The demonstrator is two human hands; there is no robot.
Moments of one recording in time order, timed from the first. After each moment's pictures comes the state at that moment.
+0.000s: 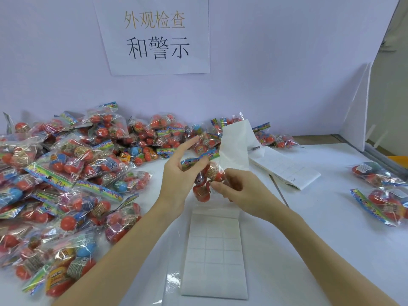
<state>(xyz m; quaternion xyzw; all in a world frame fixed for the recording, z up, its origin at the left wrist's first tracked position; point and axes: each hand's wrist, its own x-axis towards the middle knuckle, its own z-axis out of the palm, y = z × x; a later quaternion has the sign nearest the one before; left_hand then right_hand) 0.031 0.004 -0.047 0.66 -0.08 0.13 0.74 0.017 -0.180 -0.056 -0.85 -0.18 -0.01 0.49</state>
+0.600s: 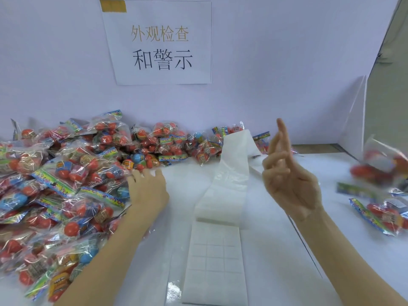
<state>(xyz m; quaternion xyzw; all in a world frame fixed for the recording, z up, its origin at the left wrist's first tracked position) 0.046 0.064 -0.051 0.99 0.10 0.03 -0.09 0.011 -0.232 -0.021 -0.08 -0.28 0.25 0.92</state>
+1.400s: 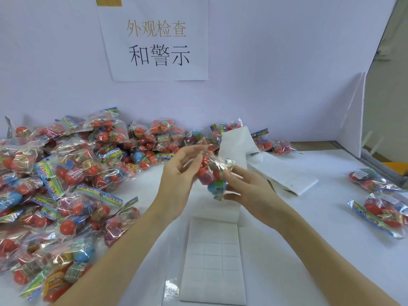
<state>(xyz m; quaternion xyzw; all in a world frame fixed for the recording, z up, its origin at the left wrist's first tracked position) 0.032 0.005 -0.040 0.62 -0.13 0.09 0.77 0.017 -0.185 -0.049 -0.62 -0.13 0.11 0.76</state>
